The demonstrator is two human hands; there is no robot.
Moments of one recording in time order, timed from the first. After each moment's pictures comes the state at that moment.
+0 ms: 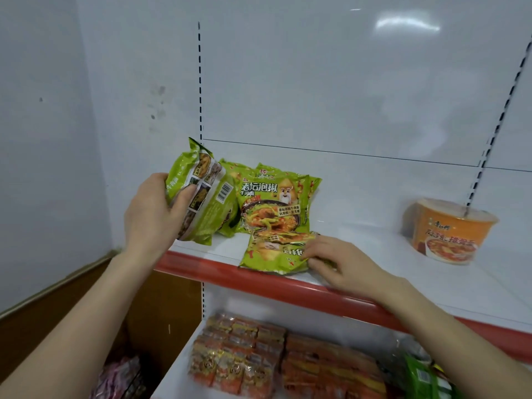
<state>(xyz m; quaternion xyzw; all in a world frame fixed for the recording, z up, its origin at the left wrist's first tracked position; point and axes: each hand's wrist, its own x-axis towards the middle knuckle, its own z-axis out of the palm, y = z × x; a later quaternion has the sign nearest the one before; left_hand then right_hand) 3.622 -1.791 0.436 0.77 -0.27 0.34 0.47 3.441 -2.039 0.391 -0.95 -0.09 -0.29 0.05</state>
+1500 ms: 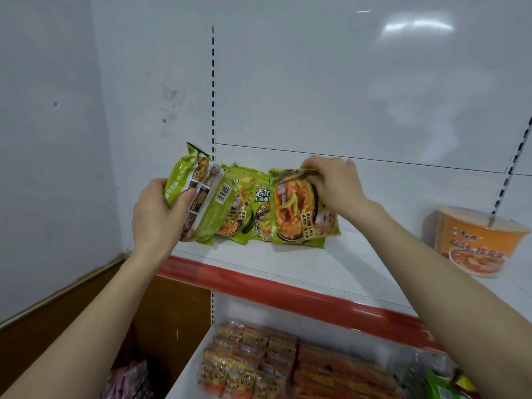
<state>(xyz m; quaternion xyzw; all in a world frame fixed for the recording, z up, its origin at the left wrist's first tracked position) 3.651 -1.790 0.431 0.74 -0.23 0.29 0.57 3.525 -2.027 0.498 -0.91 0.14 -0.39 0.00</state>
